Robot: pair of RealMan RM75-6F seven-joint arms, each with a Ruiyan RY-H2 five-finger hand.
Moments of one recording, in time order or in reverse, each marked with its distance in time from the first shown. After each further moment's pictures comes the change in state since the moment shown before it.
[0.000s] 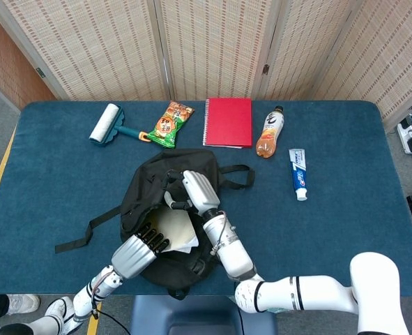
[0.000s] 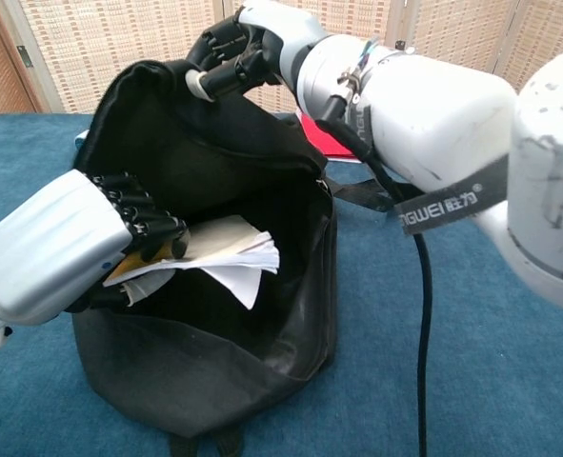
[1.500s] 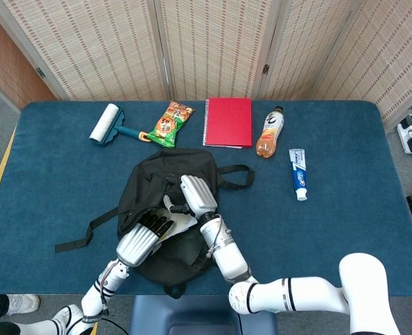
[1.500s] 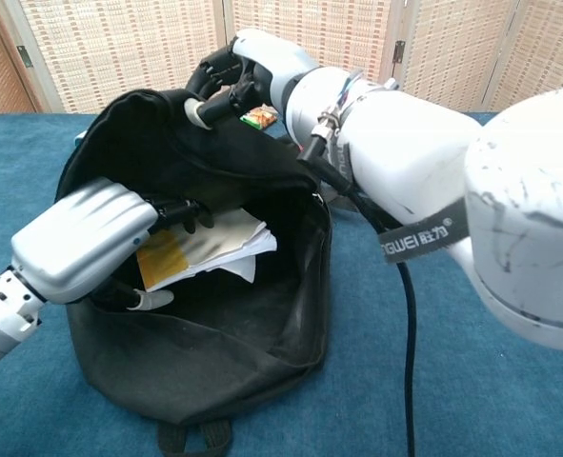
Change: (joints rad) left arm 0.000 0.105 -0.037 -0.395 -0.195 -0.265 0.113; right arm 0.024 -0.056 -0.028 0.074 0.007 0.023 -0.035
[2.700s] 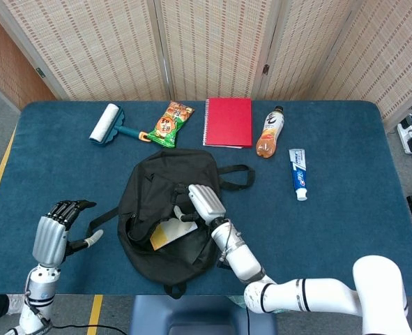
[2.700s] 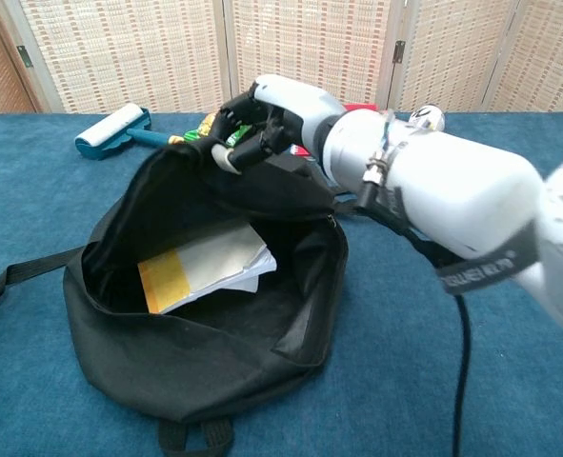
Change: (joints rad) left arm 0.199 0.334 -0.092 -0.264 -0.088 0.273 -0.453; right arm -0.078 0.085 -0.109 -0.012 -0.077 -0.126 0.068
